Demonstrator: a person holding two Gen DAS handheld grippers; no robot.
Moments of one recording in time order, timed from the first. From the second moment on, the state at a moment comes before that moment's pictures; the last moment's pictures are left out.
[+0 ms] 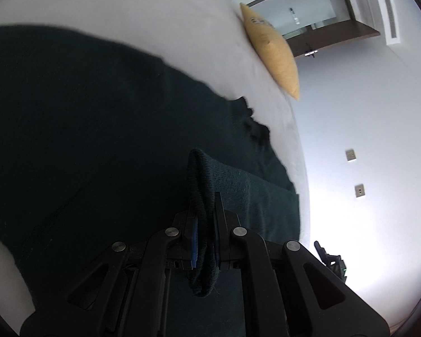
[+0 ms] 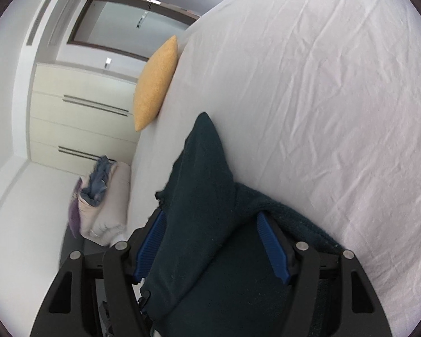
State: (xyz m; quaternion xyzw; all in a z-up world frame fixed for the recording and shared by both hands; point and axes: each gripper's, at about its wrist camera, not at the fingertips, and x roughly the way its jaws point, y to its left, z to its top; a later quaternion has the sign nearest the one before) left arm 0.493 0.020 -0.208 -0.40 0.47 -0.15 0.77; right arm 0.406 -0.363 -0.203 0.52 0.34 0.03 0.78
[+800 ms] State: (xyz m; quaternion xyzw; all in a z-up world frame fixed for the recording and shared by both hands) left arm 0.560 -0.030 -0.181 -0.34 0.41 -0.17 0.83; right arm 0.537 -0.360 -0.173 0.43 0.38 0.12 0.81
